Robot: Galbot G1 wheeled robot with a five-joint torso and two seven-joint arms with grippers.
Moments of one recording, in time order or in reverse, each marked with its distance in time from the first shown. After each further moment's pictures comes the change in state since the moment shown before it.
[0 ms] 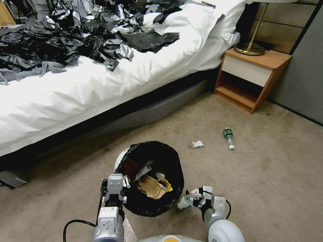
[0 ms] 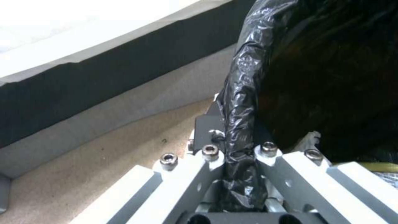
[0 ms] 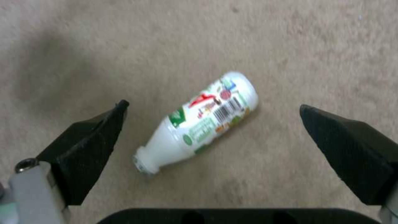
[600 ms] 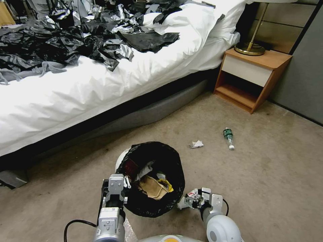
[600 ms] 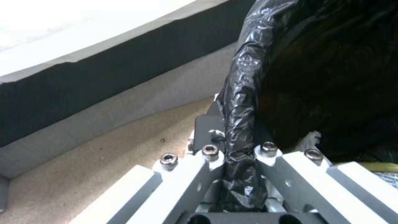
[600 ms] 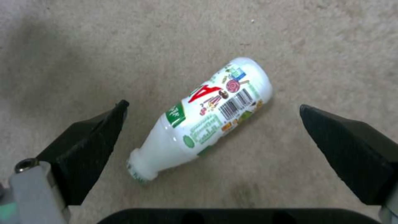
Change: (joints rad) left arm 0.001 0.000 0.007 0.003 0.005 0.000 -0.001; right arm 0.073 0.040 0.007 -0.111 0.034 -0.024 -0.020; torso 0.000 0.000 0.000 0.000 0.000
